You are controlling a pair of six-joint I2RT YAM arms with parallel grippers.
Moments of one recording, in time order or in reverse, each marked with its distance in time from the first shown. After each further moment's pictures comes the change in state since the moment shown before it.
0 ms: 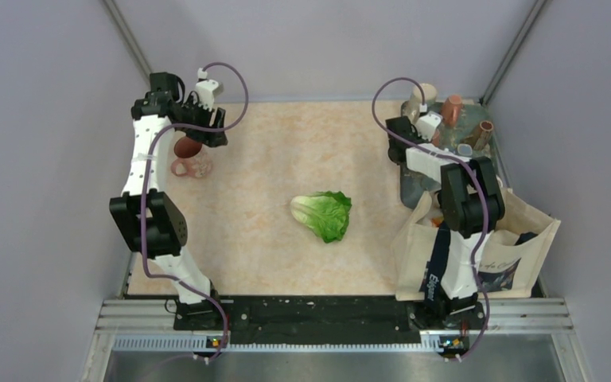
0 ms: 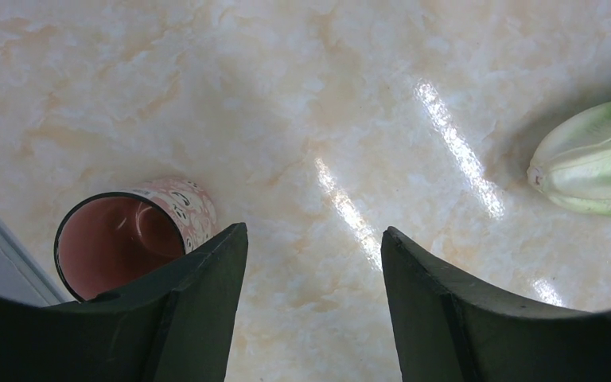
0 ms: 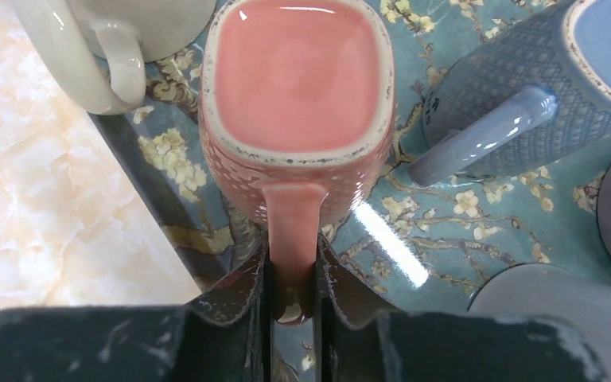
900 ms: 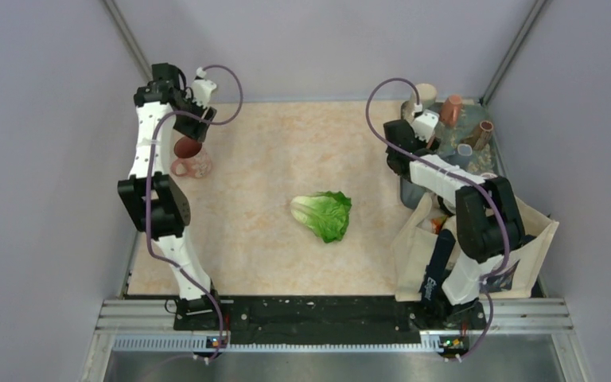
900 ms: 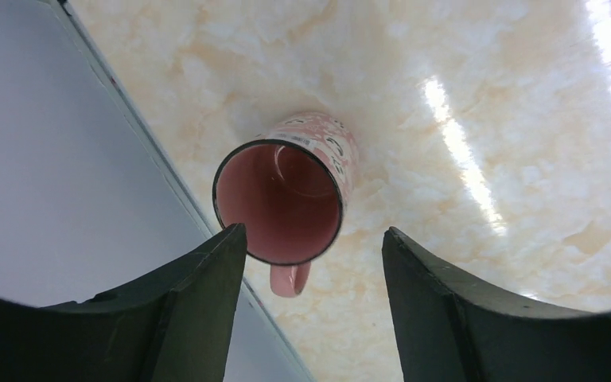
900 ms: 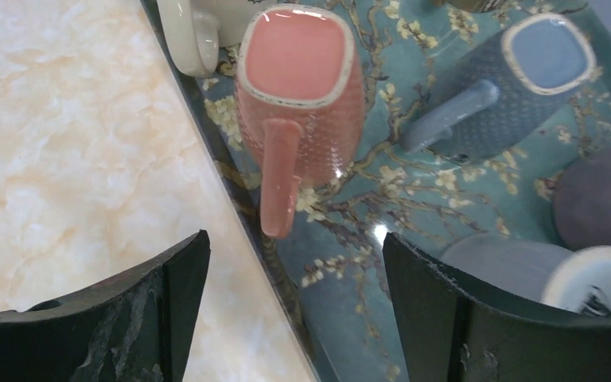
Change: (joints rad) left arm 0.013 0.254 0.261 -0.107 -0.386 0.162; right arm 0.082 -0.274 -0.182 0.058 -0.028 -0.113
